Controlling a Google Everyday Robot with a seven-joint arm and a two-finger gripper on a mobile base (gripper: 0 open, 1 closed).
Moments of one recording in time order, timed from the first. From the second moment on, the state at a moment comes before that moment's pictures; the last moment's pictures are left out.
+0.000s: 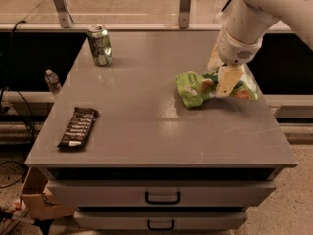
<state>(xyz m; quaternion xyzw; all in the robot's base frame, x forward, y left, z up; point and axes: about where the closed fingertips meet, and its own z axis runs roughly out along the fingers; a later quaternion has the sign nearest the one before) 0.600 -0.180 0.880 -0.73 0.67 -0.06 0.12</state>
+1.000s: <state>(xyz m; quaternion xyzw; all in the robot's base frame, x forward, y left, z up) 0.587 -0.127 0.958 -0.73 0.60 0.08 0.30</state>
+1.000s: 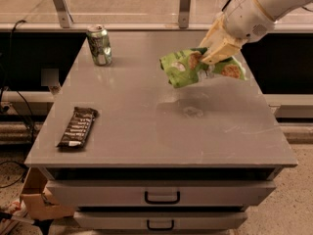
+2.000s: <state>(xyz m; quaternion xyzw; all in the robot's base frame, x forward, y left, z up) 0.562 -0.086 0.985 -0.73 0.55 0.17 0.37</state>
